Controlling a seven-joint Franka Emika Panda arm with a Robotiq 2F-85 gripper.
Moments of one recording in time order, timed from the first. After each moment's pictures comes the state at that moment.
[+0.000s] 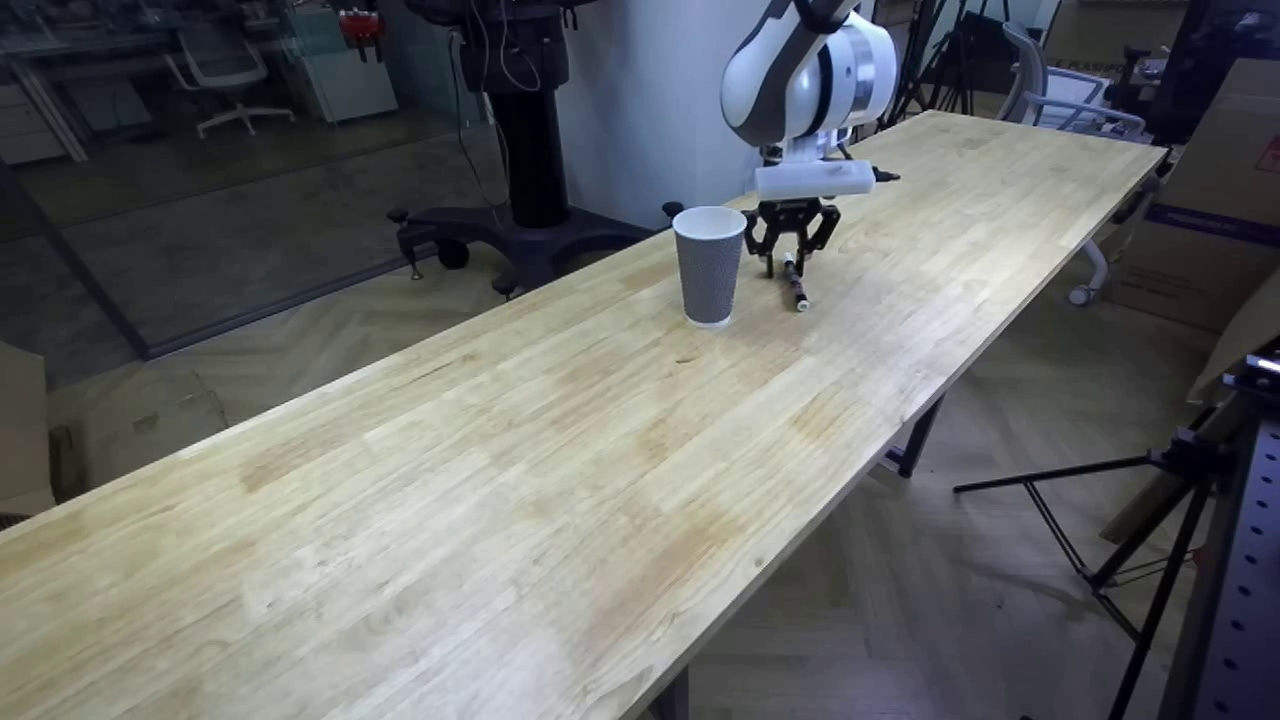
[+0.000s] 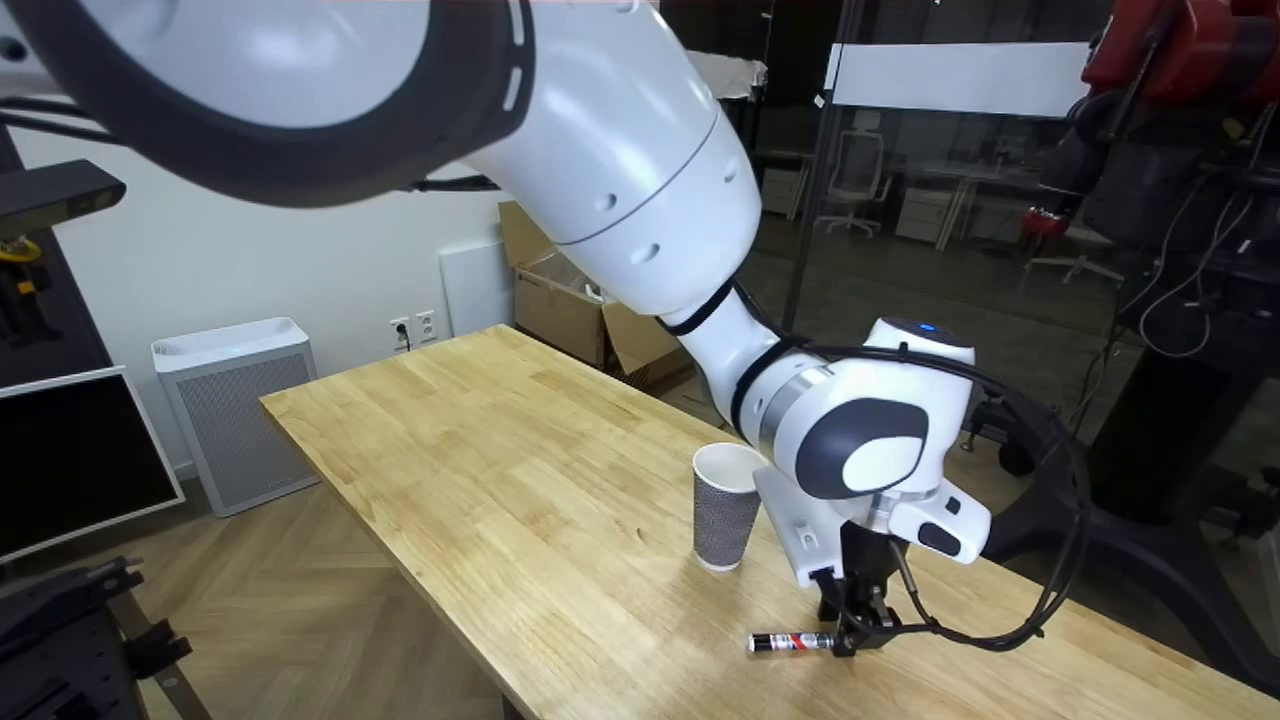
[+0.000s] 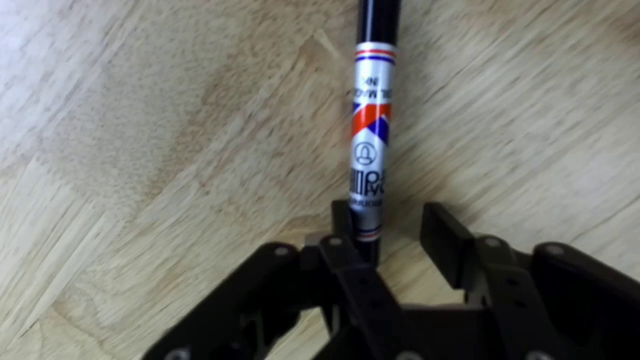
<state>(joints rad) -0.25 1.06 -0.19 -1.37 0.19 2.42 0.32</state>
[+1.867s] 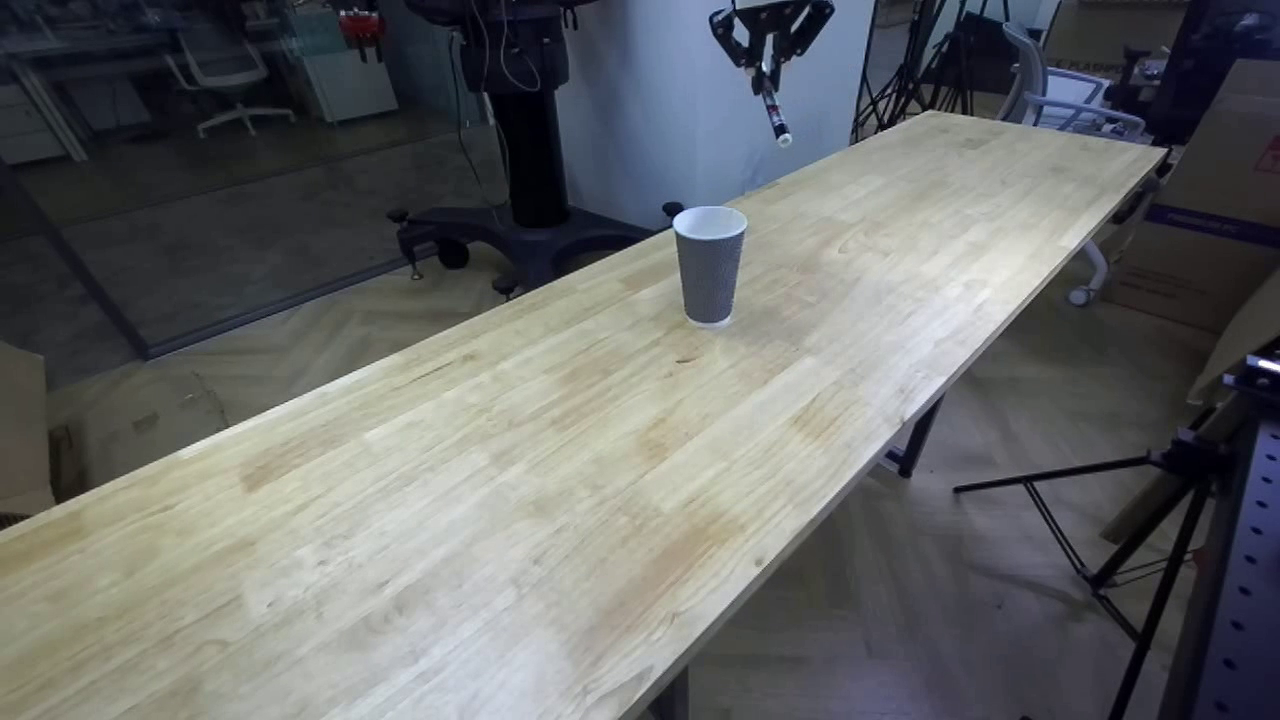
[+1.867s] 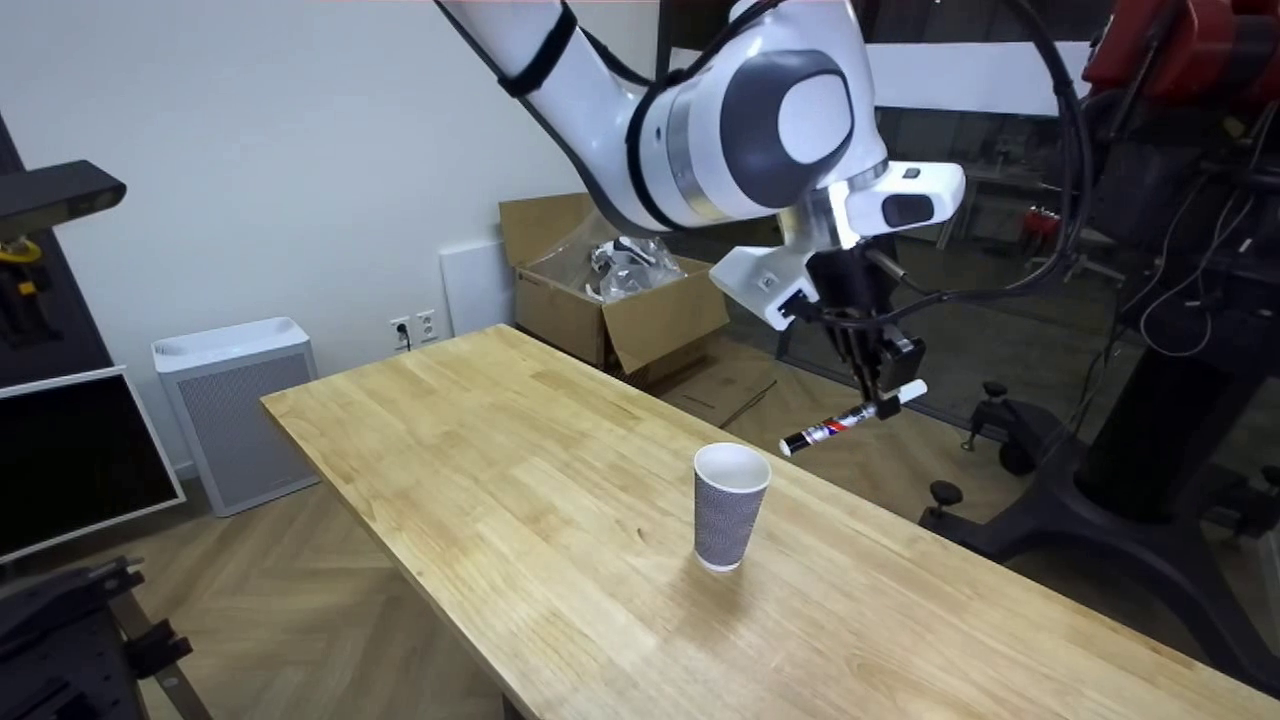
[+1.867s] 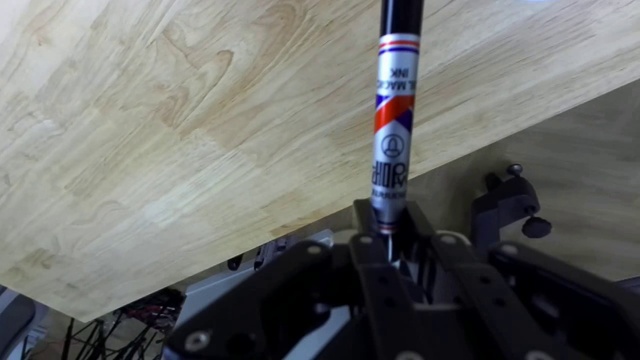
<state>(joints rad) 0.10 0.52 -0.44 -1.80 -0.13 2.64 0.54</state>
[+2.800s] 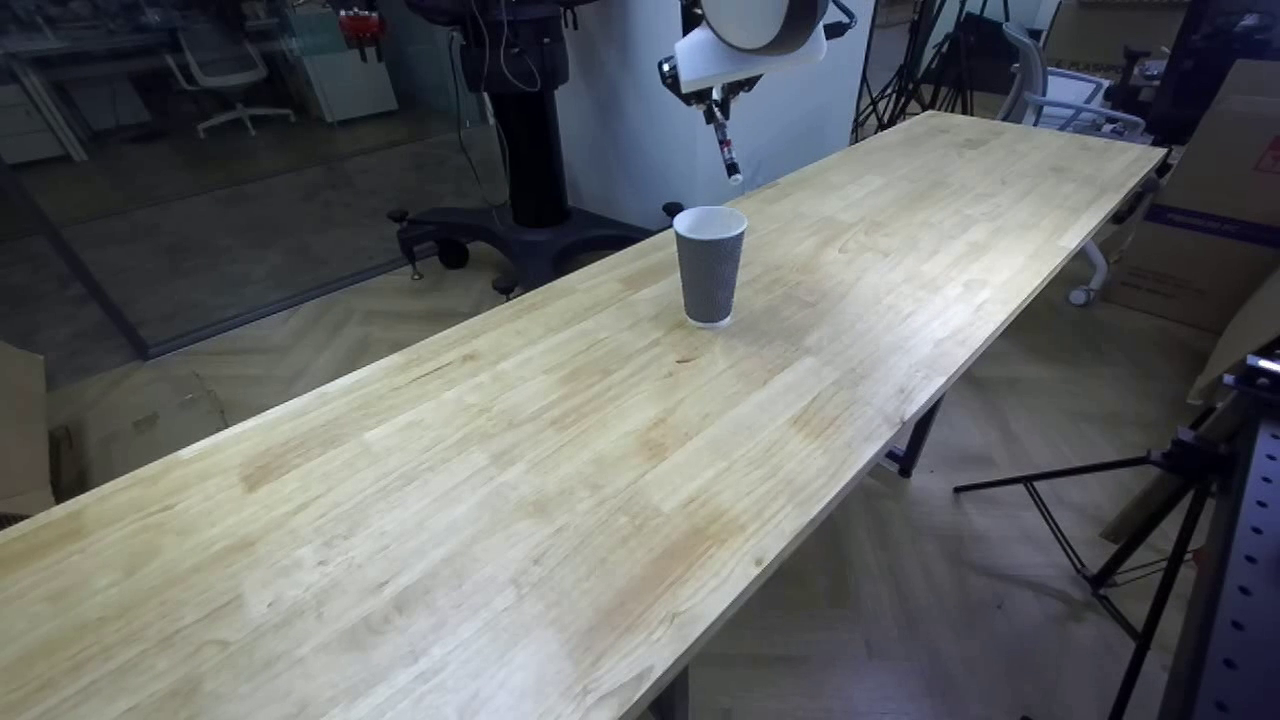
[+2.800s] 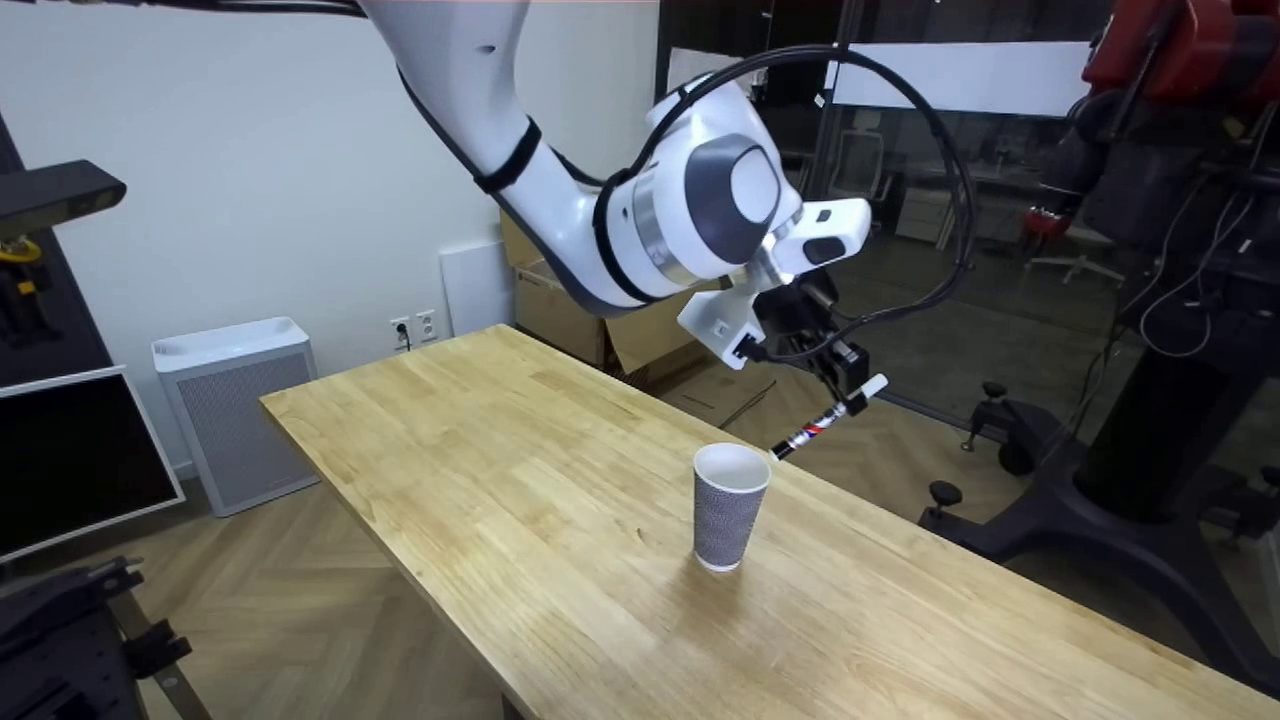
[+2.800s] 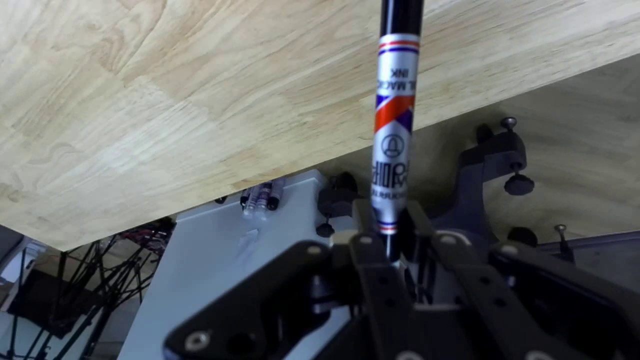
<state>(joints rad) 0.28 0.66 -0.57 -1.80 -0.31 2.87 0.79</state>
